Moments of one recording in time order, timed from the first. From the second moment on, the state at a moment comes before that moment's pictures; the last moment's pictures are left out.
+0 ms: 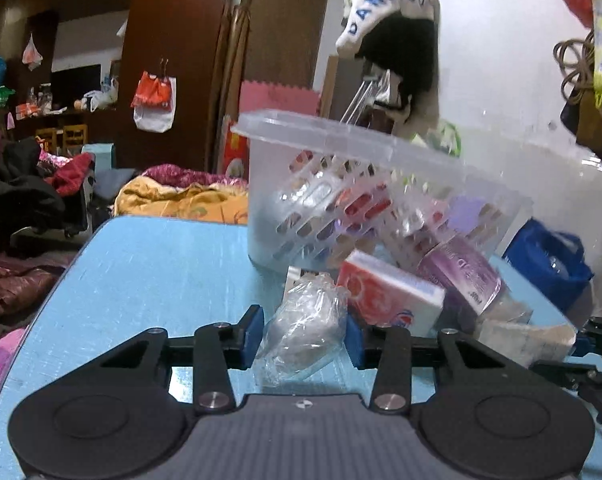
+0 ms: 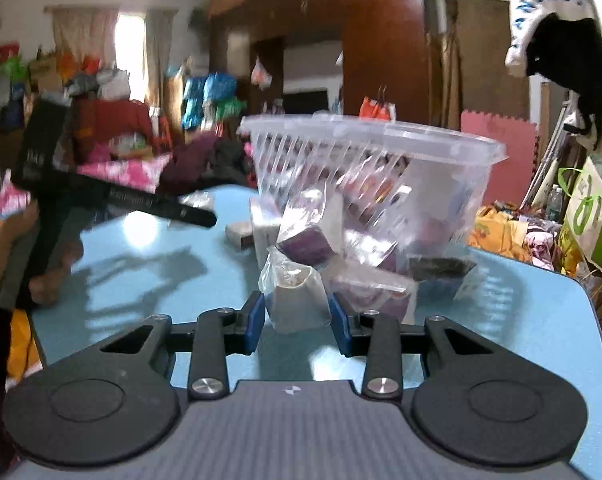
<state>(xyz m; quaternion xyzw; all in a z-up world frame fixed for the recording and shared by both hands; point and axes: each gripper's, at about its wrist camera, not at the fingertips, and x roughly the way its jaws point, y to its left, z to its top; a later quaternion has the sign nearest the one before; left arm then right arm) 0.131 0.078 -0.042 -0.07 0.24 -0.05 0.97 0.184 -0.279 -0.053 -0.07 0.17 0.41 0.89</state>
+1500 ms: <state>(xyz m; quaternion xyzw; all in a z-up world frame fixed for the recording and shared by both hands) 0.187 0.027 0.045 -0.07 0.20 -0.08 0.97 0.220 -0.294 0.028 0.00 0.08 0.37 0.93</state>
